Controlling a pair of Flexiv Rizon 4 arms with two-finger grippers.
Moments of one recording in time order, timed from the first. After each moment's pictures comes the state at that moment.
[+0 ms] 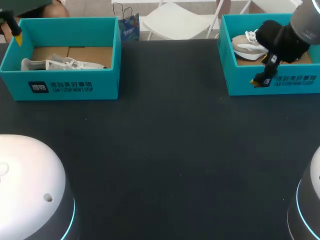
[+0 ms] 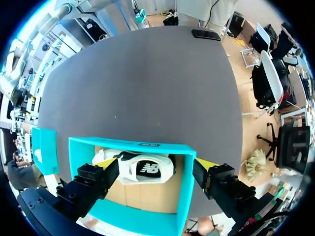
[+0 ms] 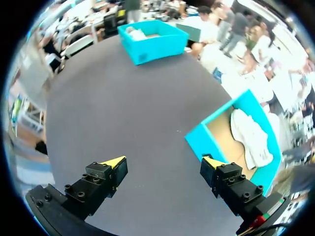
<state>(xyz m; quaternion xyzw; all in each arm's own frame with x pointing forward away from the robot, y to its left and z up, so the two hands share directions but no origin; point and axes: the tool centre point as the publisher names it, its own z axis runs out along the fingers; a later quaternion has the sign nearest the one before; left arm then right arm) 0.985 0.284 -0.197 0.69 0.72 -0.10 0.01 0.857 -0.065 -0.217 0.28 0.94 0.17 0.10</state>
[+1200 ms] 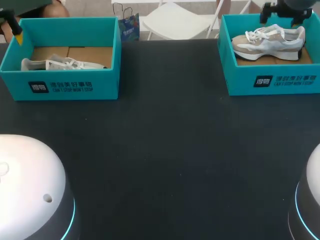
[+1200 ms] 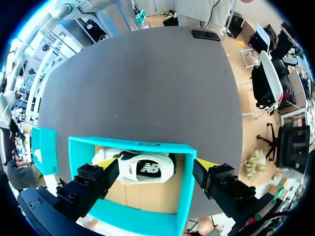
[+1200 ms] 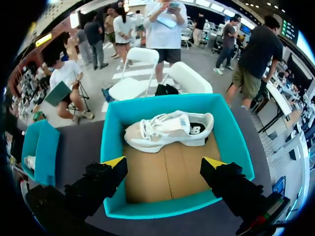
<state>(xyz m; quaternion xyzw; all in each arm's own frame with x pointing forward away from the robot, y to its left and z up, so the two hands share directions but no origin) 0.987 0.283 -0.197 0.69 0.72 -0.10 0.01 1.072 -0.168 -0.205 0.74 0.61 0.17 0.23</state>
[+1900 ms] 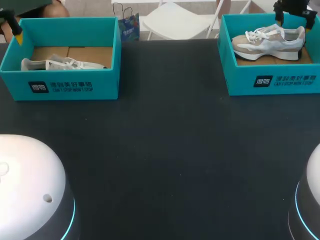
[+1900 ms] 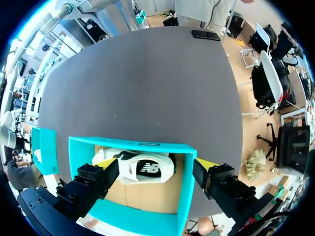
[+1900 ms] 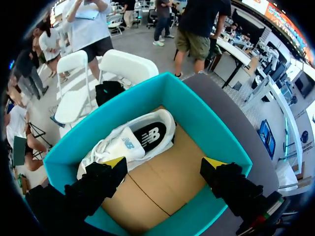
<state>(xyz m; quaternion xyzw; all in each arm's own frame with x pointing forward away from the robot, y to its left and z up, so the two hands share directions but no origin) 0.987 0.283 -0.197 0.69 0.72 -0.10 0.01 1.127 -0.248 -0.260 0.88 0.42 0.03 0.22</state>
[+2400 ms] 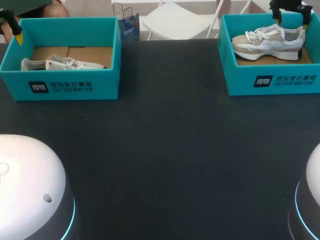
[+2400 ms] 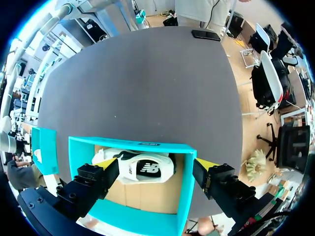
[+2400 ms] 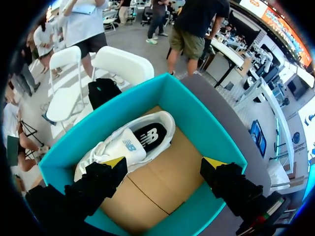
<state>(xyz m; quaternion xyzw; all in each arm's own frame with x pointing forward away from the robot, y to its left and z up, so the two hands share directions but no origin) 0.988 0.283 -0.197 0.69 0.72 -0.10 0.01 1.136 -0.242 -0.259 0.88 0.42 -0.01 0.22</state>
